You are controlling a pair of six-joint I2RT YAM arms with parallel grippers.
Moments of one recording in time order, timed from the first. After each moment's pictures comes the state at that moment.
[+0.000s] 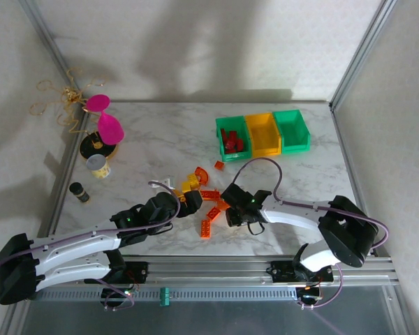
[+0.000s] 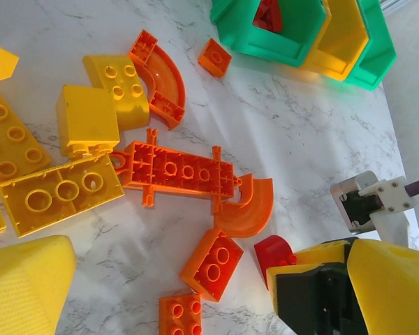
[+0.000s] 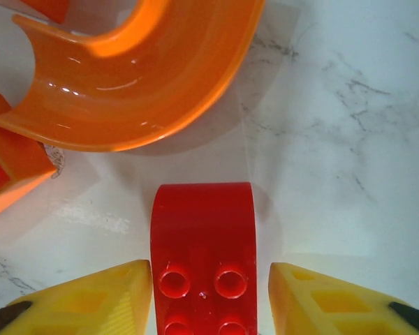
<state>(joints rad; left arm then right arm) -0.96 0.96 0.48 -0.10 -0.34 -1.02 0.95 1.45 0.73 -0.55 0.14 0.64</state>
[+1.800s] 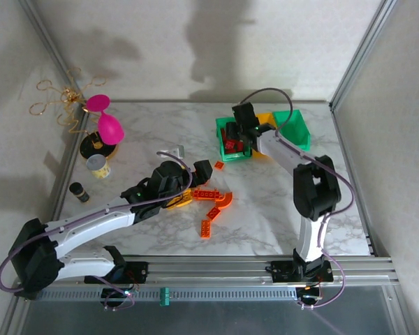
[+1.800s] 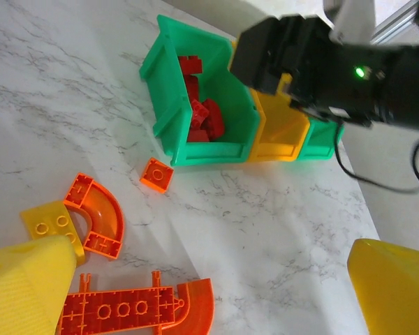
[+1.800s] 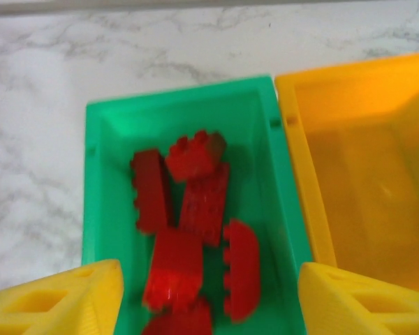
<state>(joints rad) -0.82 1.18 0.77 0.00 -0.29 -0.82 0.50 1.88 1.48 -0.39 0.23 0.35</state>
